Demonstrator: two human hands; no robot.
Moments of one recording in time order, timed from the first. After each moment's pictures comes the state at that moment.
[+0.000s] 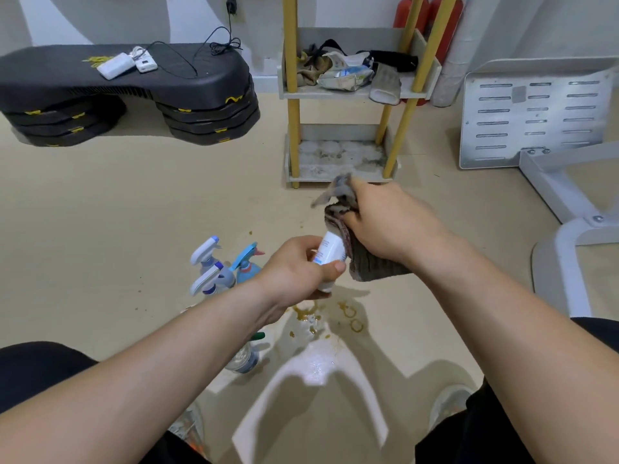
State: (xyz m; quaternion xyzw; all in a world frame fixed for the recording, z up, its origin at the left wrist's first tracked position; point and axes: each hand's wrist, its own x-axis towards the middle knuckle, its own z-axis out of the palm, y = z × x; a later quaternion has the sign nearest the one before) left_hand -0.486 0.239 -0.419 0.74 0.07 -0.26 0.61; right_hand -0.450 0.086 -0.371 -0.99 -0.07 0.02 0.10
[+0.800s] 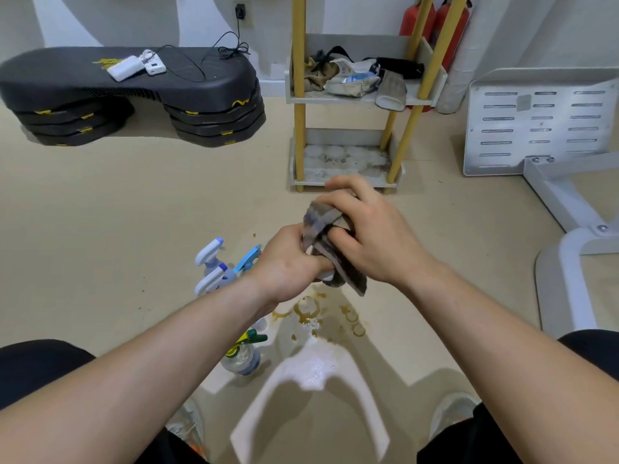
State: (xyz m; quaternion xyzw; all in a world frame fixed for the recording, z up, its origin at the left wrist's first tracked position) left_hand -0.477 0.254 -0.407 0.82 -0.02 -0.17 0.54; right_hand -0.459 0.096 -0.394 -0.94 -0.21 -0.08 0.25
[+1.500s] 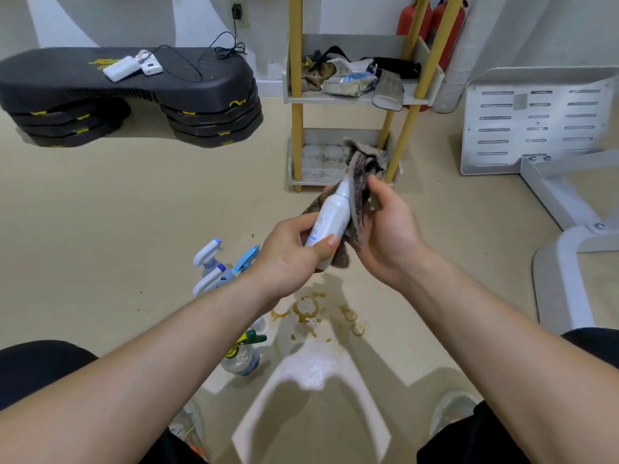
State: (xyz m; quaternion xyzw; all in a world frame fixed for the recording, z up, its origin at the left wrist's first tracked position) left_hand -0.474 0.252 -0.410 0.78 -0.02 -0.15 0.60; right_hand -0.450 0.107 -0.400 -0.53 0.16 0.12 0.83
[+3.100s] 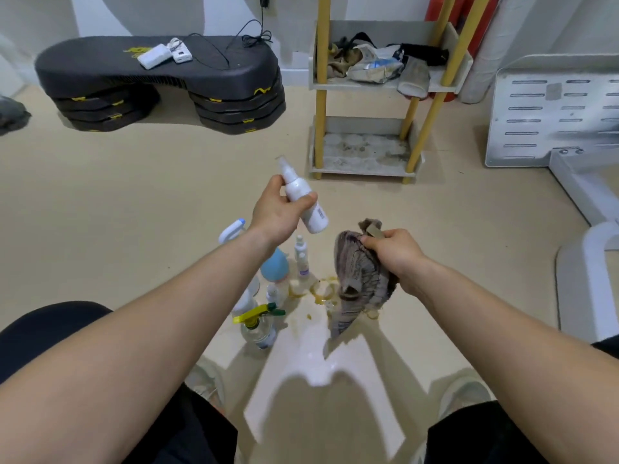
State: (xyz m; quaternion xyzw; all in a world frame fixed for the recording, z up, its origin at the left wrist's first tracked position) left_hand -0.438 0.294 -0.444 0.79 0.12 -0.04 0.60; right_hand -0.464 0.090 -0.484 -0.79 0.21 0.15 0.56
